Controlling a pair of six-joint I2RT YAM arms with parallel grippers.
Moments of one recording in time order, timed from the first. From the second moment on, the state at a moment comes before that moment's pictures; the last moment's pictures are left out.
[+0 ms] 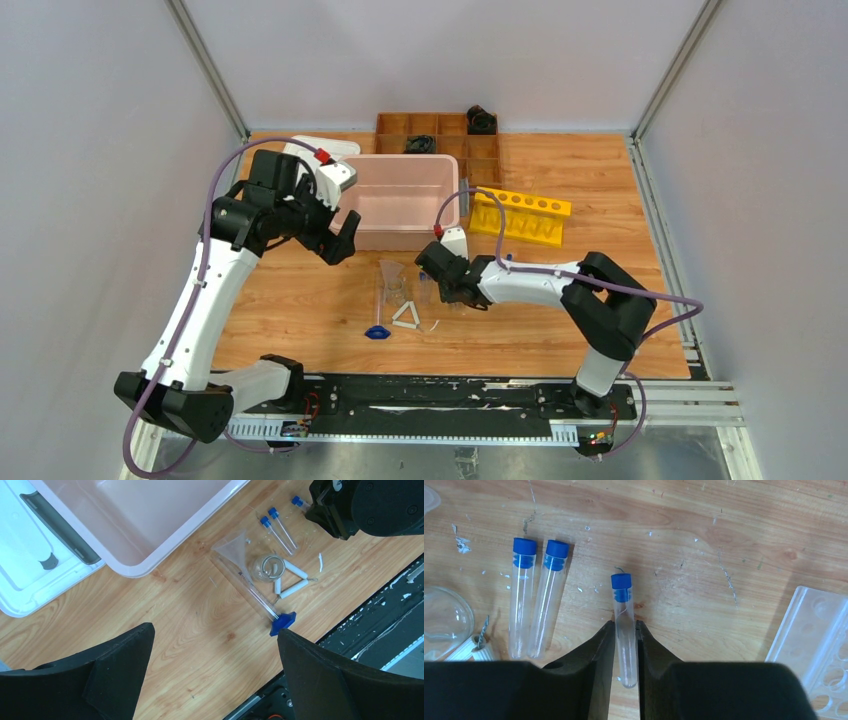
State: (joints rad) left arm -0.27 1.15 1.38 -1.09 0.33 0.33; right arm 0.97 1.72 0.99 -0.35 0.42 0.65
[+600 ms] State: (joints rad) left arm -0.27 1.15 1.39 -1.09 0.39 0.33; right arm 0.97 1.38 0.77 -0.35 0.41 0.72
